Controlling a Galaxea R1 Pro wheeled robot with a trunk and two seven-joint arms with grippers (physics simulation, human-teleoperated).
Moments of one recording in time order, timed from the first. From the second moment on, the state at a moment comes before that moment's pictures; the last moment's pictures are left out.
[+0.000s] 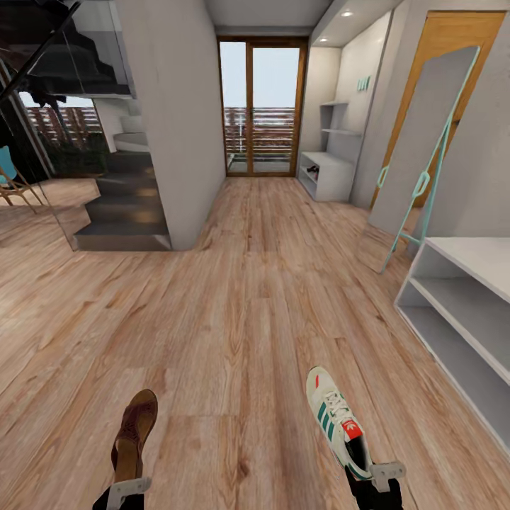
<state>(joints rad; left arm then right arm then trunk) -0.30 0.07 0.24 -0.25 -0.09 -0.49 -0.02 -0.41 -0.10 -0.23 -0.09 0.24 -0.60 0.13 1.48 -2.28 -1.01</state>
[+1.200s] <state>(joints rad) -0.30 0.07 0.24 -0.25 -0.09 -0.49 -0.02 -0.41 -0.10 -0.23 -0.09 0.24 -0.60 0.13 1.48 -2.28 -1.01</state>
